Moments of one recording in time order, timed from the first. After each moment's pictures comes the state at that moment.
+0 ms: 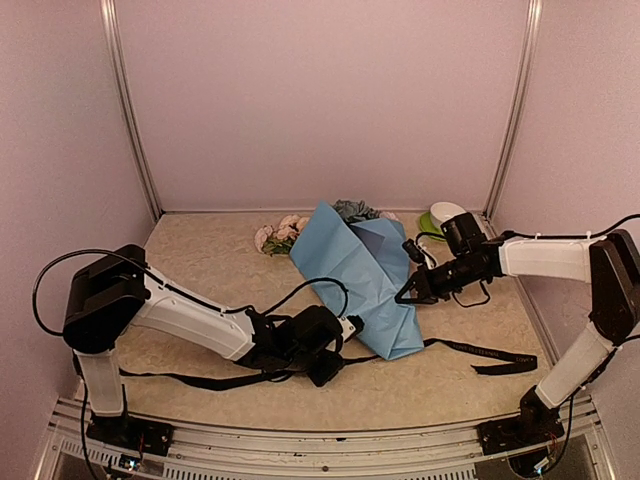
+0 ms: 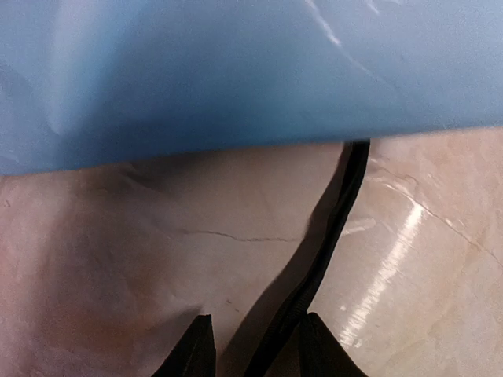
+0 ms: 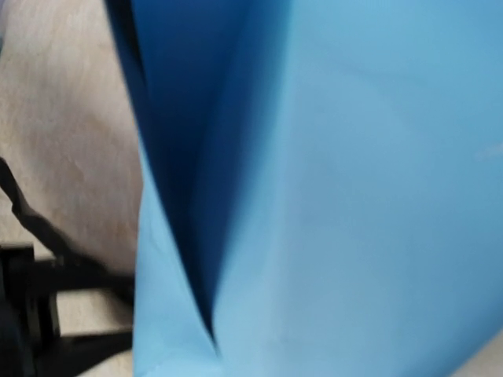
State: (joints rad) left arm -1.19 1.95 1.06 -0.02 -0.18 -0.13; right arm 0.42 1.58 0.95 -0.35 -0.65 0.25
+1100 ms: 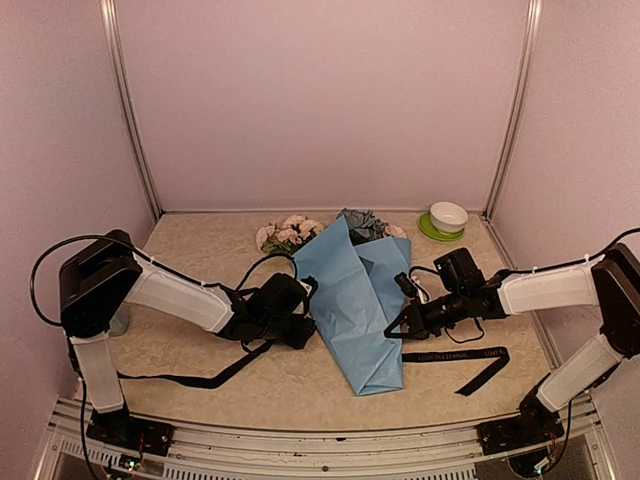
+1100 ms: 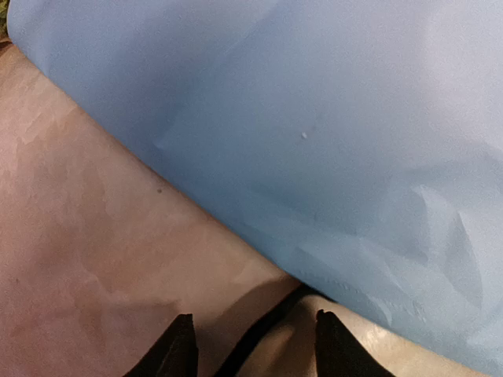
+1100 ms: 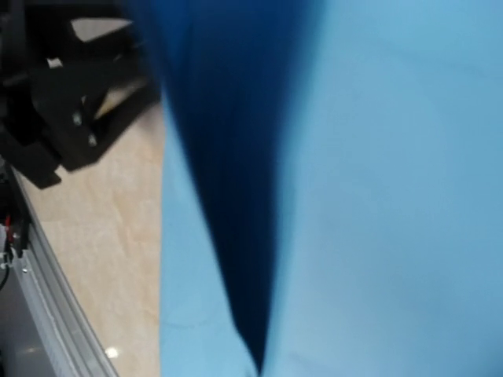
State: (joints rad) left arm -0.96 1.92 0.99 0.07 -0.24 -0.30; right arm 0.57 1.50 0.67 -0.05 -0.67 0.49
